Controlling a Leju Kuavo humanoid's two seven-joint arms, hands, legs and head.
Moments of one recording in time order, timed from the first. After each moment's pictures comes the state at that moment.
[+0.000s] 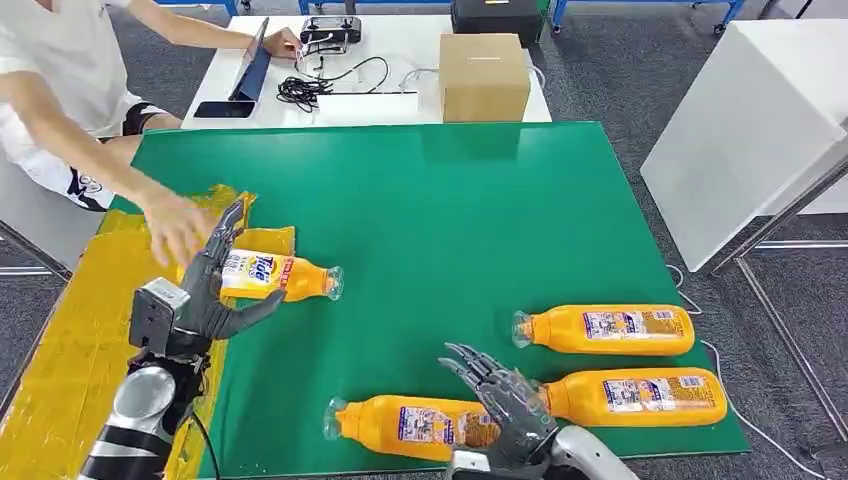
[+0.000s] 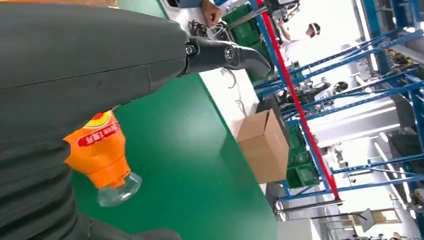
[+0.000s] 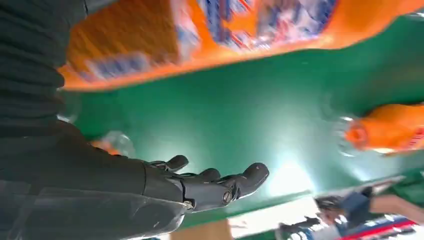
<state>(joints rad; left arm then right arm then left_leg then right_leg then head) -0.17 0.07 -0.15 -1.48 -0.12 -0.01 -0.36 0.08 -0.34 0.59 -1.66 0.70 -0.03 -0.14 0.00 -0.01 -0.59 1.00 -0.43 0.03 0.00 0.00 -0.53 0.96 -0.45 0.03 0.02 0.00</state>
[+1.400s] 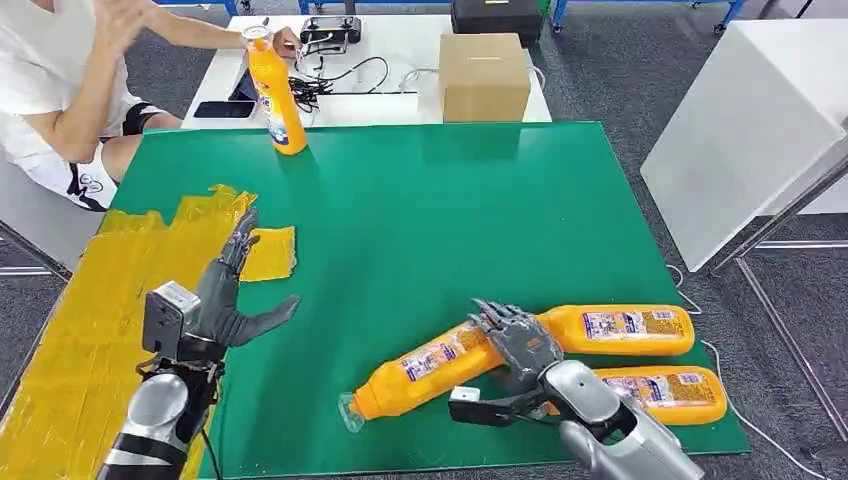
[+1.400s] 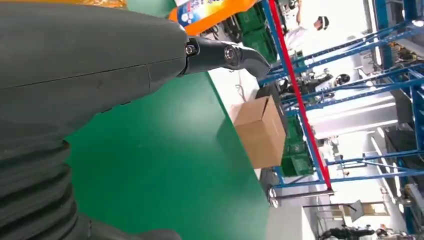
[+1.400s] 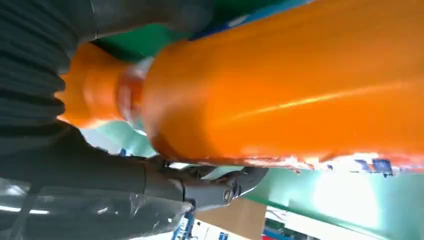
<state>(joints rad) -0.16 0.01 -0.16 -1.50 -0.09 -0.02 -0.34 -0.26 -0.35 0.71 -1.35 0.98 0.06 0.03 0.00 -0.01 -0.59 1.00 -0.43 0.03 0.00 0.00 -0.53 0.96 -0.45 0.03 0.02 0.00</state>
